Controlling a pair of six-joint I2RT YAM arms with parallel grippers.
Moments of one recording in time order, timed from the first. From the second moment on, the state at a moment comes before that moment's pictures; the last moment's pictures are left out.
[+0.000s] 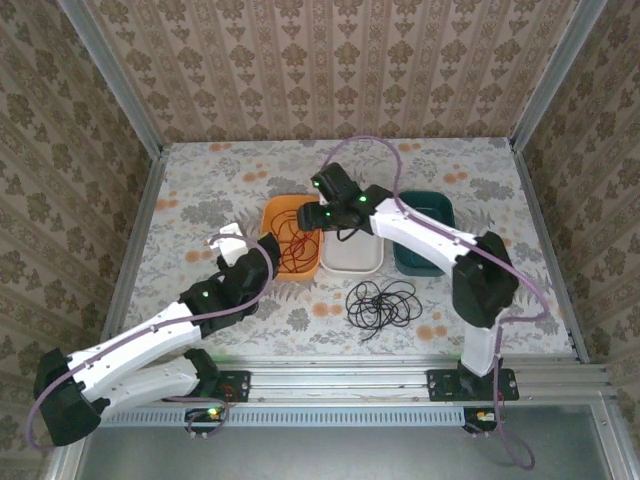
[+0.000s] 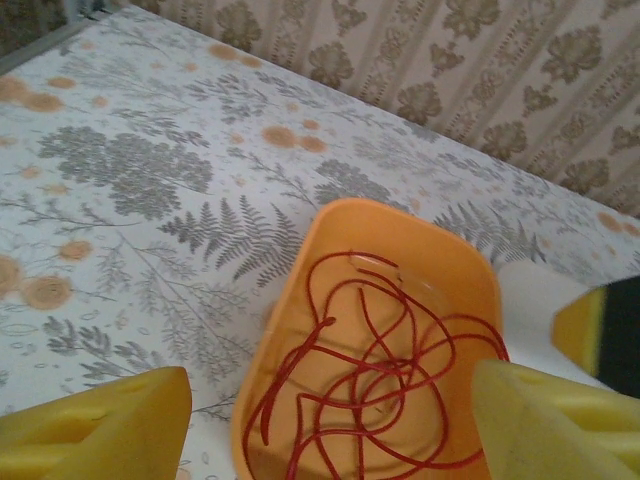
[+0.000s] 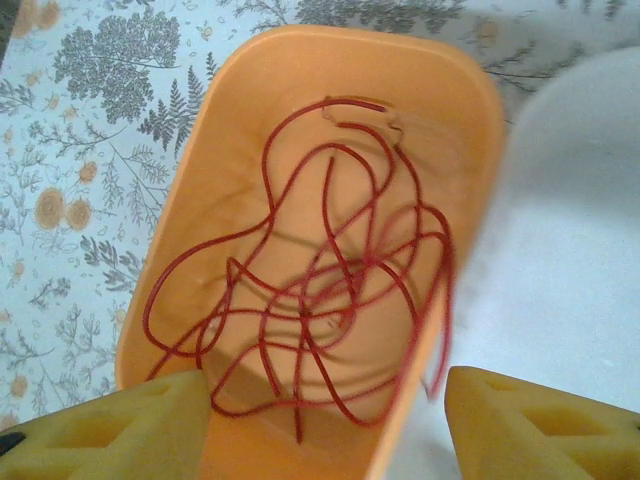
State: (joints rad) left arm -0.95 0.92 0.67 -0.36 -0.83 -0.86; right arm 0.69 1.83 1.55 -0.58 -0.01 0.54
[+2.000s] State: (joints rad) left arm -1.11 1.70 1.07 -0.24 0.13 -0.17; right arm 0.54 1.08 0.60 -0.62 -0.10 0.81
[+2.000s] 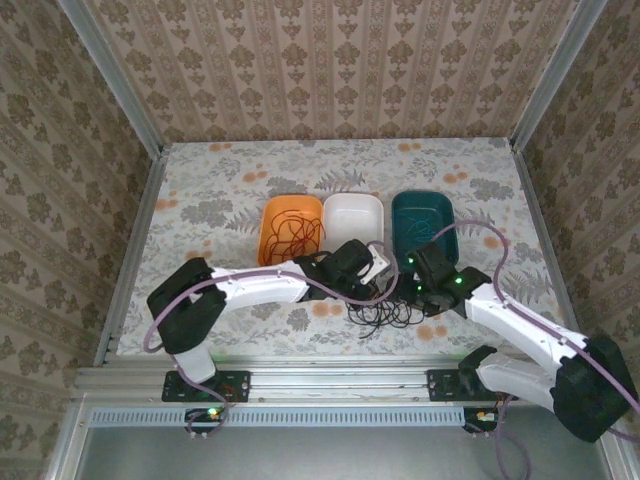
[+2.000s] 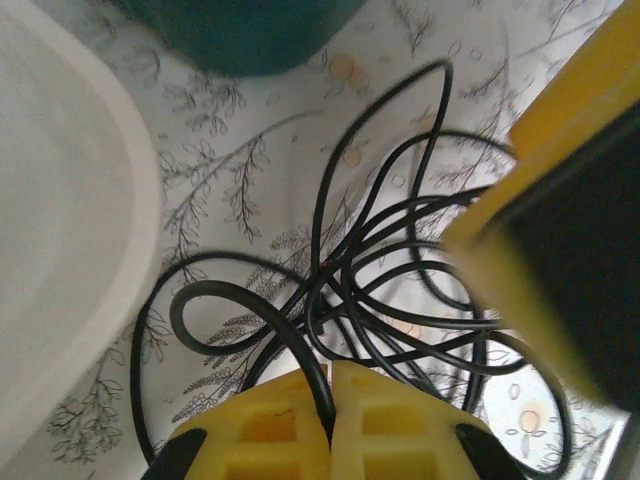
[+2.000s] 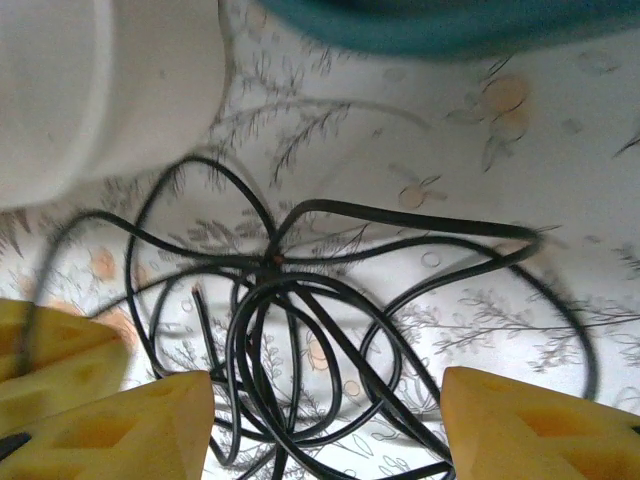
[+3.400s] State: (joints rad) left arm -0.88 0.96 1.08 -0.15 0.32 -0.17; right arm 0.32 0.90 0.34 -0.54 -0.14 1.04
